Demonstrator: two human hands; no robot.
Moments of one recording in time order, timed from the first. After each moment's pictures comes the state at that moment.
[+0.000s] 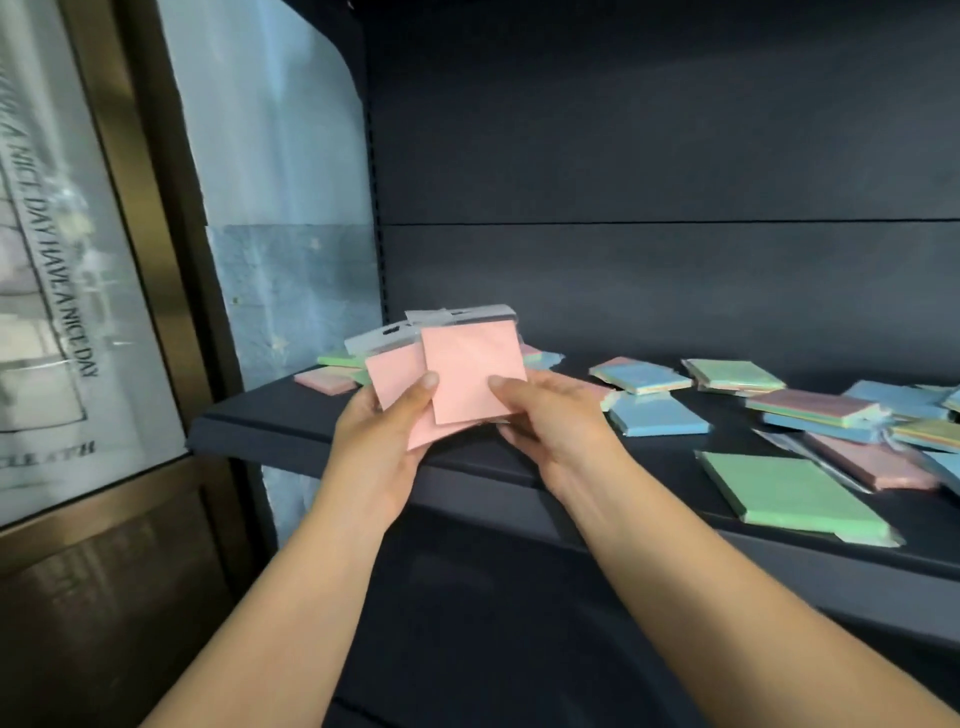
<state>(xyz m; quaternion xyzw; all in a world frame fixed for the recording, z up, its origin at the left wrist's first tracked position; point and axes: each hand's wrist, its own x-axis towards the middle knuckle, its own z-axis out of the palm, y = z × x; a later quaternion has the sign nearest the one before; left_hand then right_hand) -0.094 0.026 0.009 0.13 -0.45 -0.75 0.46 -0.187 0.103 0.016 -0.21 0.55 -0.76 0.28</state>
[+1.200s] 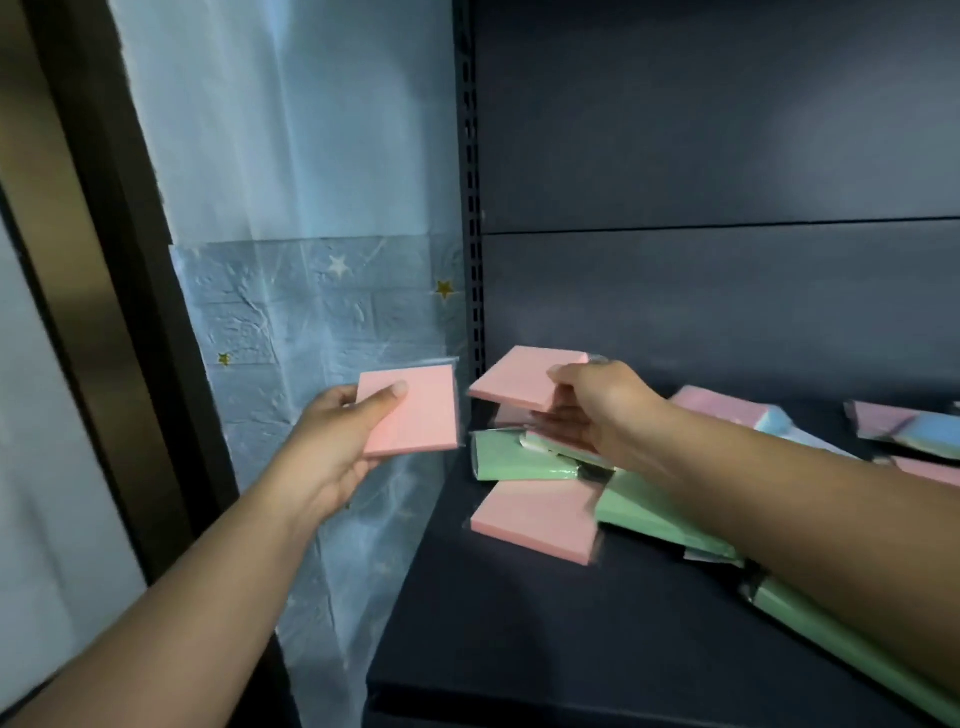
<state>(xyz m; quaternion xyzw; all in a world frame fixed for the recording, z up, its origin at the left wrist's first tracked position) -0.127 -0.349 0.022 0.21 -0.59 -0.72 0.30 -0.229 -0.187 0.046 -0.10 0.67 -0.71 0.19</state>
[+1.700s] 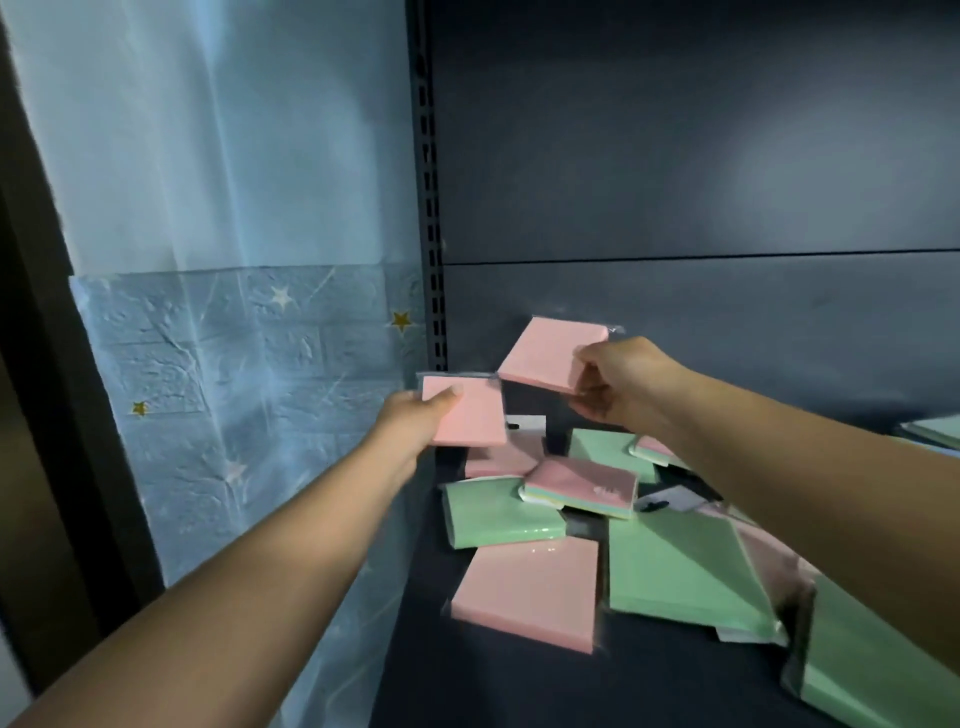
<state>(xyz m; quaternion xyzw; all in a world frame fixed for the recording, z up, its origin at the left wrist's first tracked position) -0.247 -0.346 0.025 0.19 -0.69 -0.65 0.25 -0.285 -0.177 0.079 -0.07 0.71 -0.70 0.09</state>
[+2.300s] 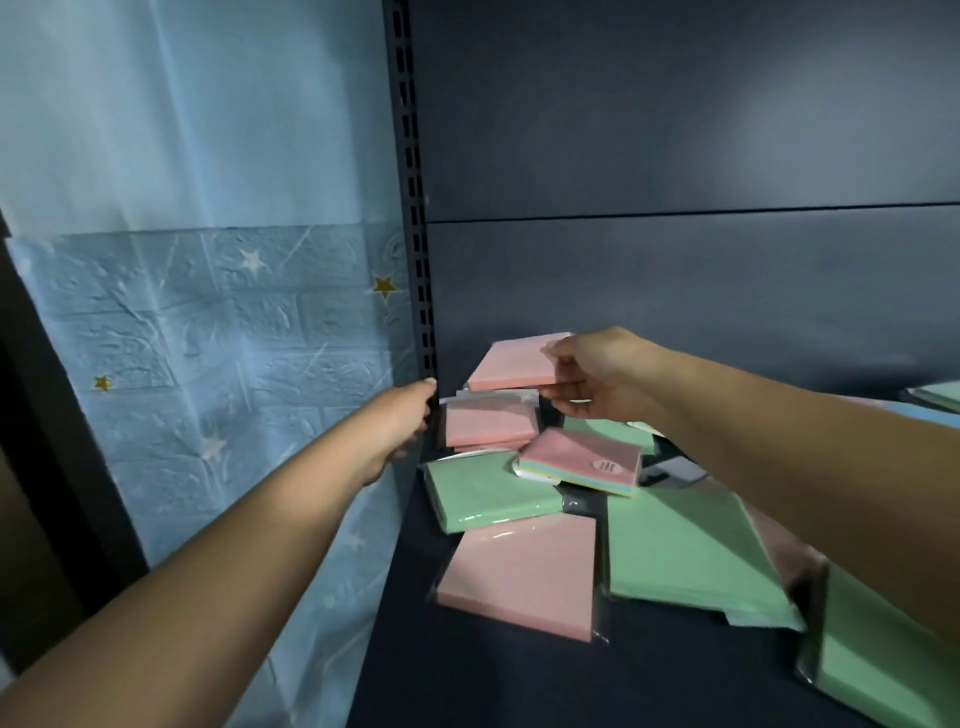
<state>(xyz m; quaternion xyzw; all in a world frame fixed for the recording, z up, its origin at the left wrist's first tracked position) -0.242 -0.351 0.014 0.23 -0.80 -0.53 0.13 -0.299 -0.183 0.060 -0.08 0.76 -0.63 0.17</state>
